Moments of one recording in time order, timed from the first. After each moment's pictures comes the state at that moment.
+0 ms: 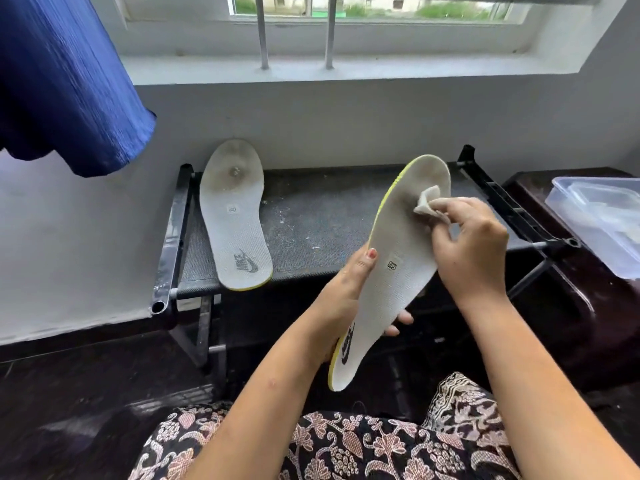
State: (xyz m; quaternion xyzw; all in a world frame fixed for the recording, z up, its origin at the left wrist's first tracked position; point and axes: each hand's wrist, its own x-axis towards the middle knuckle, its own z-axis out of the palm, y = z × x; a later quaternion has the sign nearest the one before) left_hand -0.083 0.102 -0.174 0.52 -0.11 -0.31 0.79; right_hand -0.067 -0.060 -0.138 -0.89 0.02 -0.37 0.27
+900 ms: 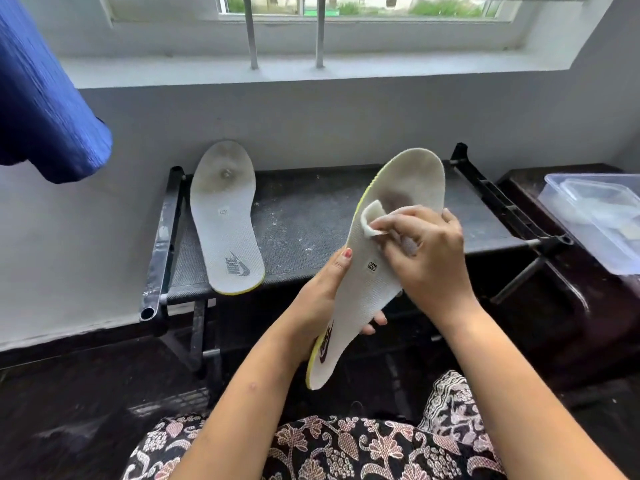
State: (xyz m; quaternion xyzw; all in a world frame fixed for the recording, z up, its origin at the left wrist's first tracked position) left_hand -0.083 0.116 -0.173 0.52 -0.06 -0.31 0.79; right_hand -0.079 -0.028 -0.138 -0.90 -0.09 -0.32 0.29
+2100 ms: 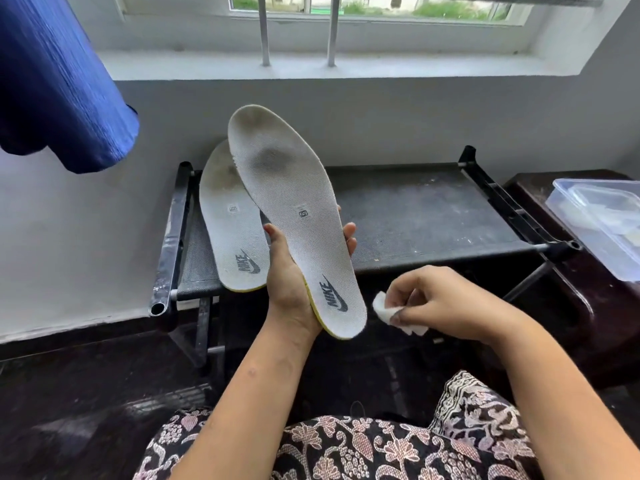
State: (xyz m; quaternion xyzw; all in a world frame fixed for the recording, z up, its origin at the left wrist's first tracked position) left_hand -0.063 0.128 -0.165 0.30 0.05 -0.08 0.95; right_hand -0.099 -0.046 -0.128 -0.92 -0.07 0.19 0.32
